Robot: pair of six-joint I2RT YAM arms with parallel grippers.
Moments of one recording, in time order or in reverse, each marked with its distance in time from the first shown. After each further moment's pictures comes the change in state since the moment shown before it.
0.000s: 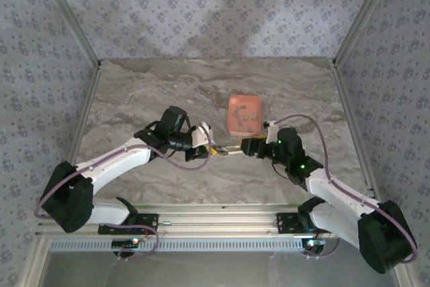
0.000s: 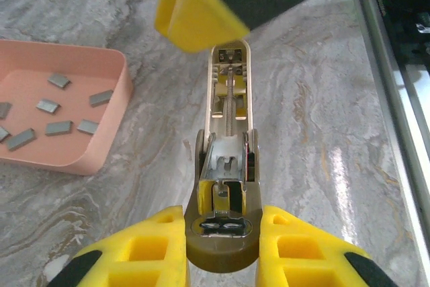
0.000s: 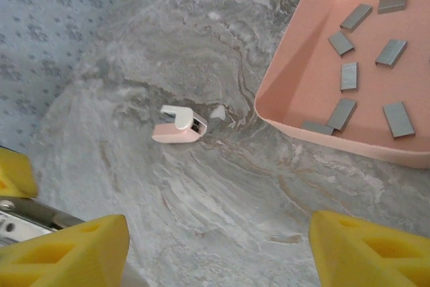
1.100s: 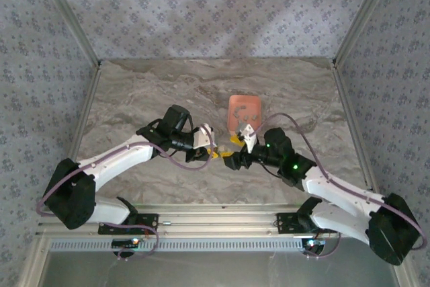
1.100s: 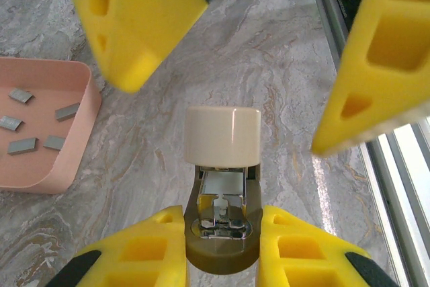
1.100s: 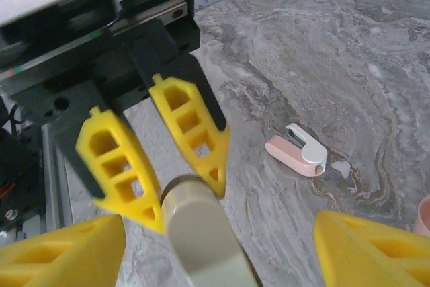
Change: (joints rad) left arm -0.006 0.036 0.056 -0.097 0.079 0.070; right arm 0.249 0.039 0.118 0.014 -0.064 -0.455
